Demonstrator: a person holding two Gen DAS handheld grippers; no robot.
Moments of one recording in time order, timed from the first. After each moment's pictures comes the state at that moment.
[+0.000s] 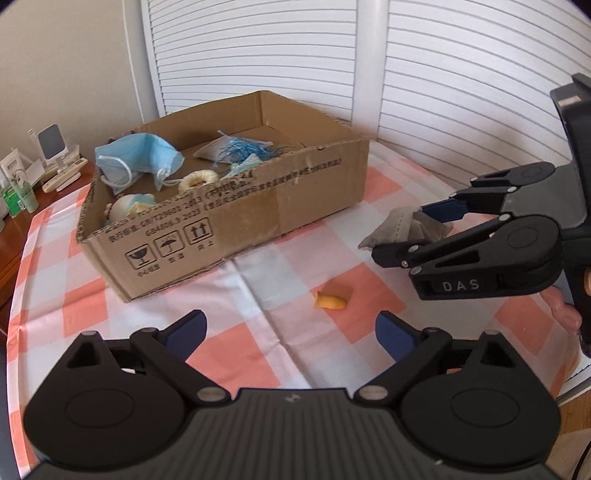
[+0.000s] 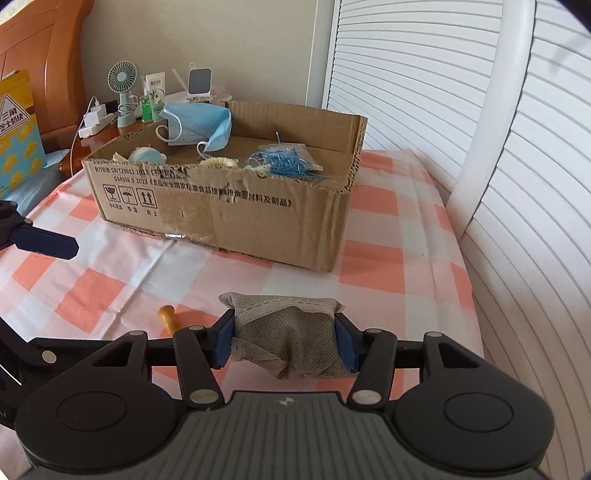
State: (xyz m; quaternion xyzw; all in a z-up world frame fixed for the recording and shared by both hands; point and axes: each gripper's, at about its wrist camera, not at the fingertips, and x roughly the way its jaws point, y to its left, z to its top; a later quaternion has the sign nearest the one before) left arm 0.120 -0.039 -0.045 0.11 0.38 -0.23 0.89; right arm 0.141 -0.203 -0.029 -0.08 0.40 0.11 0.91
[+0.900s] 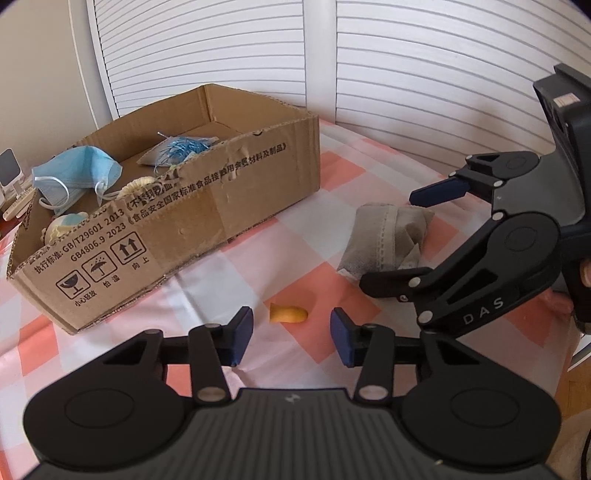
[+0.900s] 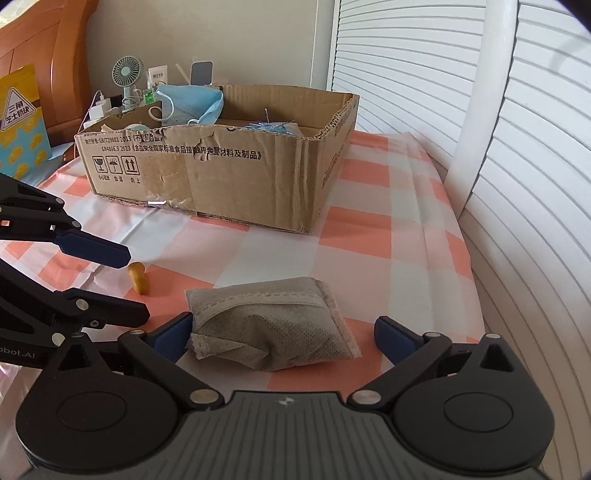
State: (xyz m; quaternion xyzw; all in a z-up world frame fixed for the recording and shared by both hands) left arm 0.132 -0.066 -0.065 0.15 0.38 -0.28 0.87; right arm 0.134 -0.234 -0.056 -0.08 0.39 0.13 0.91
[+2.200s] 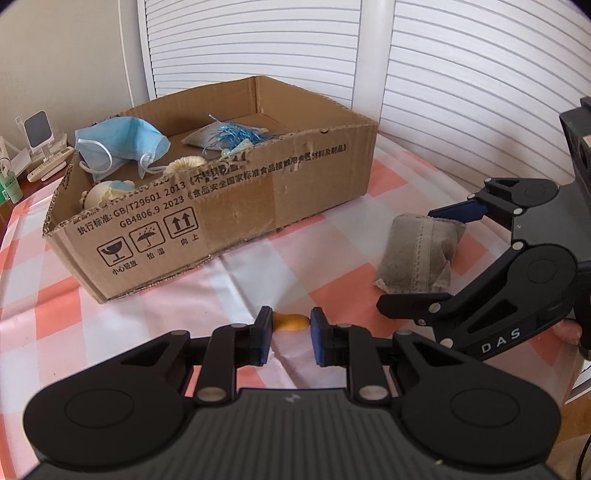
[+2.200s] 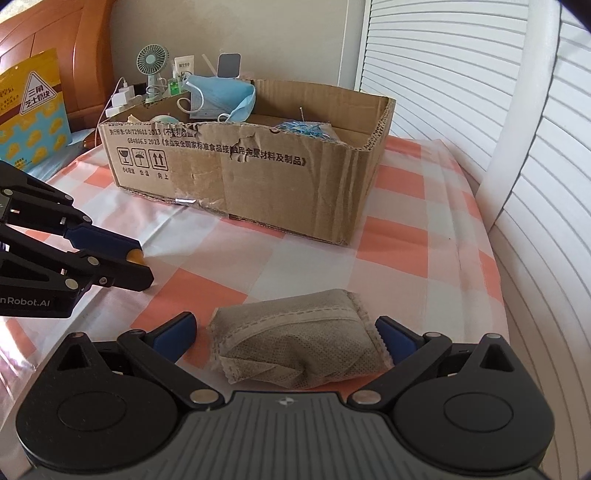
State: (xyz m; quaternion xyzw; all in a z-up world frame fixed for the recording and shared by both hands) left arm 0.142 -0.040 -0.066 0.09 0.40 -0.23 0.88; right arm 0.143 -0.215 -0.055 -0.10 0.40 0.17 0.89
